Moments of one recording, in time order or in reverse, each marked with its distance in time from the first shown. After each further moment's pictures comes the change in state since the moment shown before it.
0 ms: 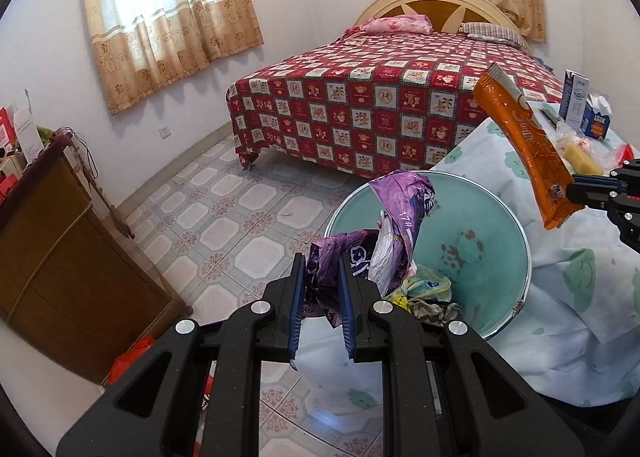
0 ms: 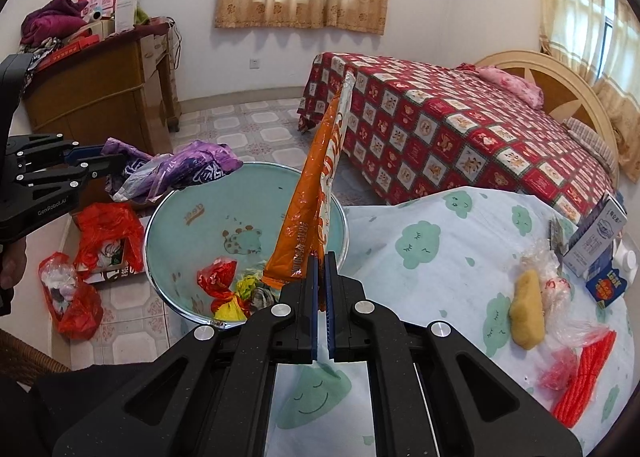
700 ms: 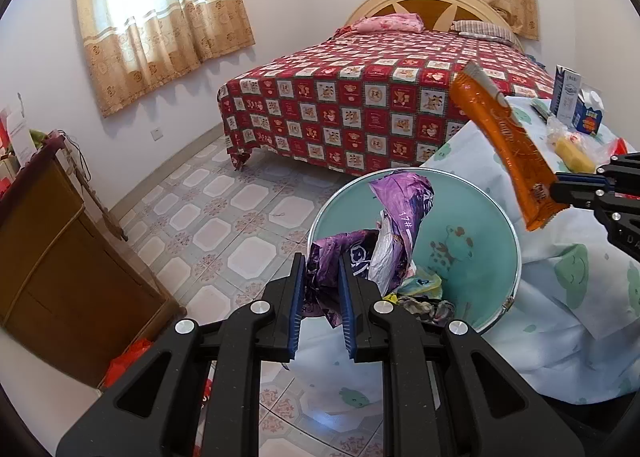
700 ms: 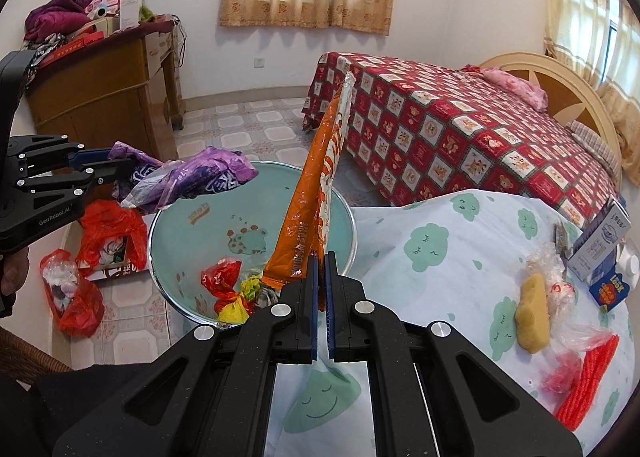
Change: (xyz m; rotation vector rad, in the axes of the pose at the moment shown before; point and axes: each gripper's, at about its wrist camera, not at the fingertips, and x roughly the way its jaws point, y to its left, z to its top) left arm 0.001 -0.017 -0.001 0.015 0.002 -0.028; right arm 0.005 0.010 0.002 -0.015 0.006 0.013
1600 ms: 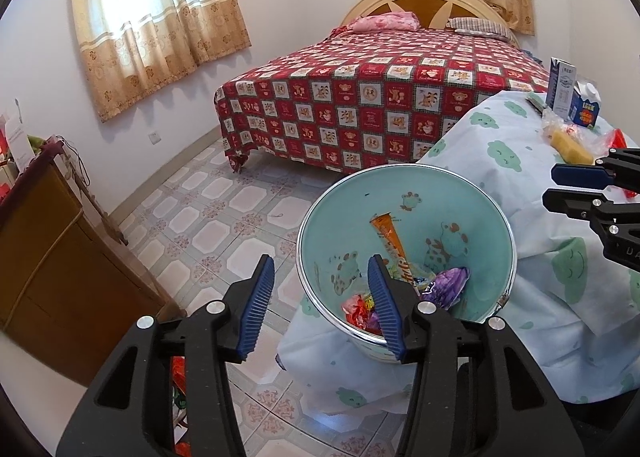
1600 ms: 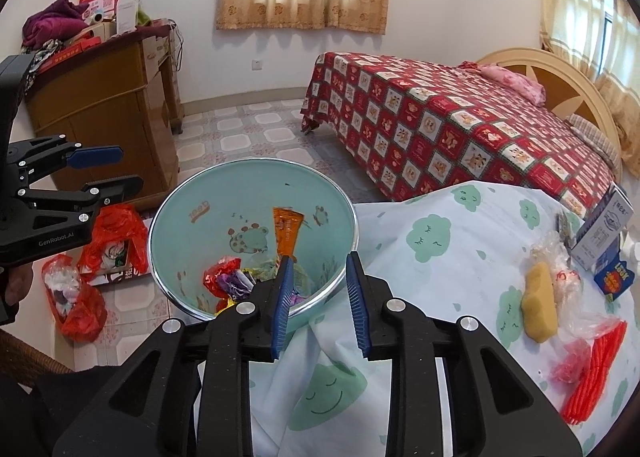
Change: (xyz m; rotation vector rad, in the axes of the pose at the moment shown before) left arm 0.002 -0.003 -0.004 0.017 -0.005 0.002; right arm -0.002 -0.005 -0.011 0.036 -0.018 -0.004
